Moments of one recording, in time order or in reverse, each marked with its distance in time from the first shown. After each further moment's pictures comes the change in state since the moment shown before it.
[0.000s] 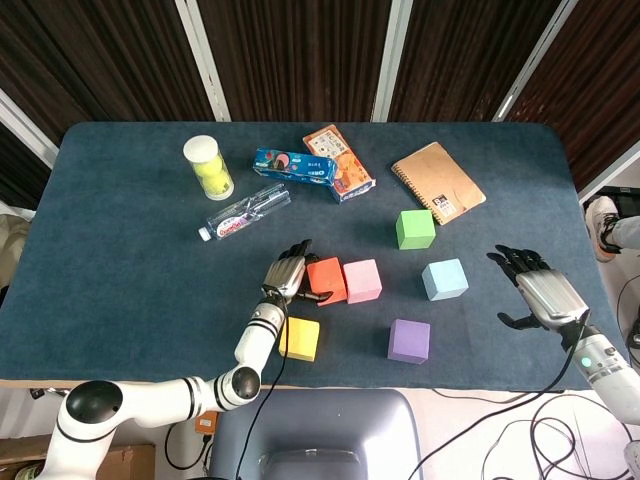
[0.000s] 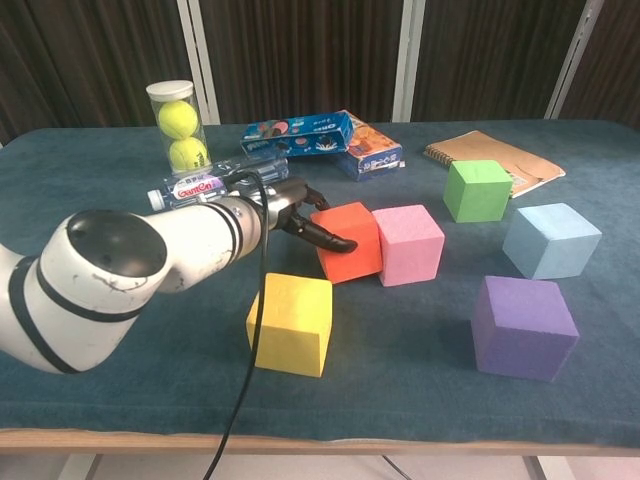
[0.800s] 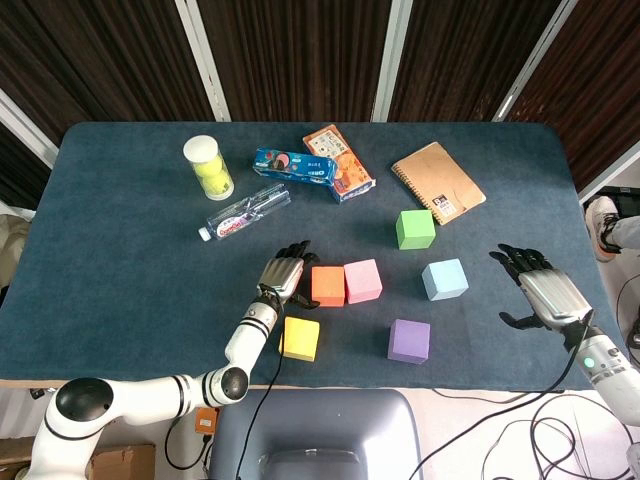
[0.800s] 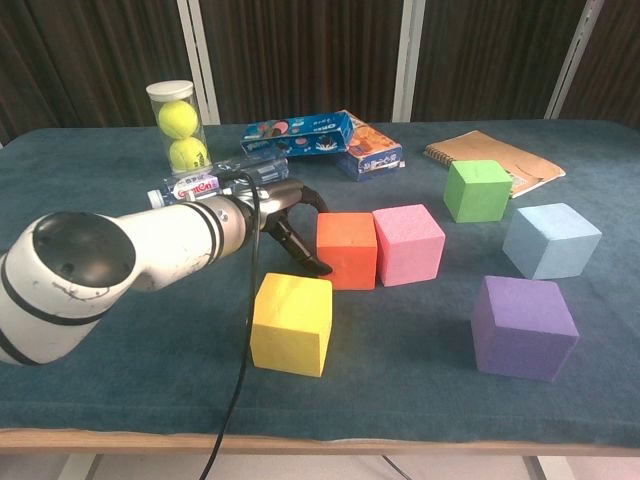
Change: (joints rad) left arm 0.013 0.055 0.068 -0.017 0.084 -0.033 0.034; right arm -0.006 0.019 0.007 -0.021 0.012 0.001 -0.003
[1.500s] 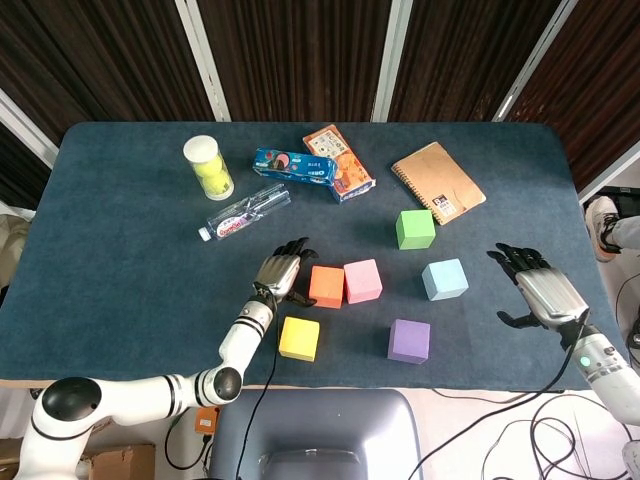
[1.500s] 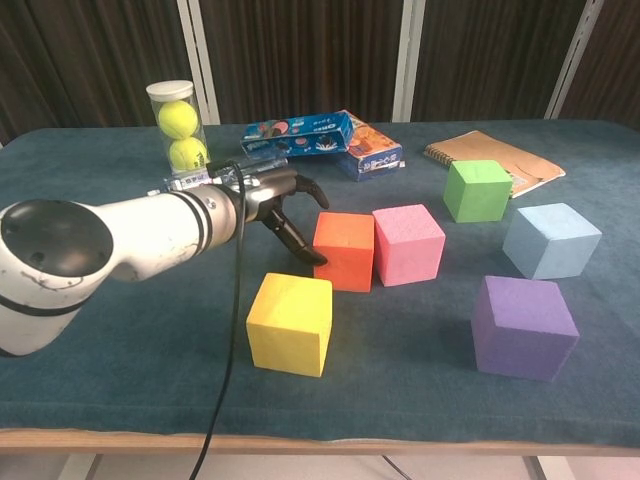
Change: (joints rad) left arm 0.025 0.048 -0.006 -0.071 0.029 0.014 -0.047; right arm 0.007 -0.004 0.011 -0.020 0.027 -0.009 -0.045
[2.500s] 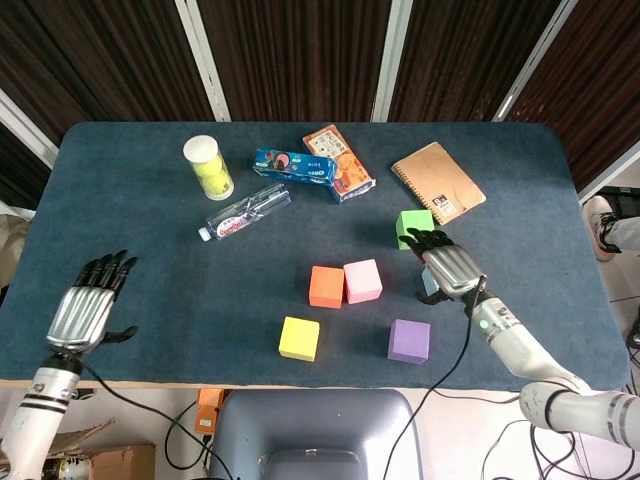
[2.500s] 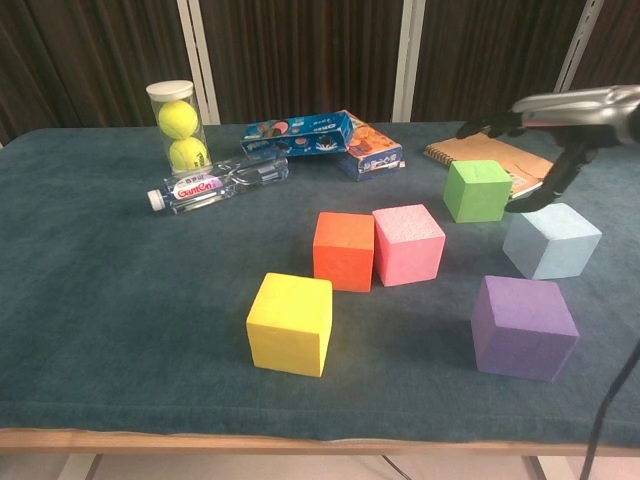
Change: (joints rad) left arm 0.616 0.765 0.407 -0.557 0.661 0.543 -0.136; right arm 0.308 -0.264 0.106 -0.028 0.437 -0.148 -0.398
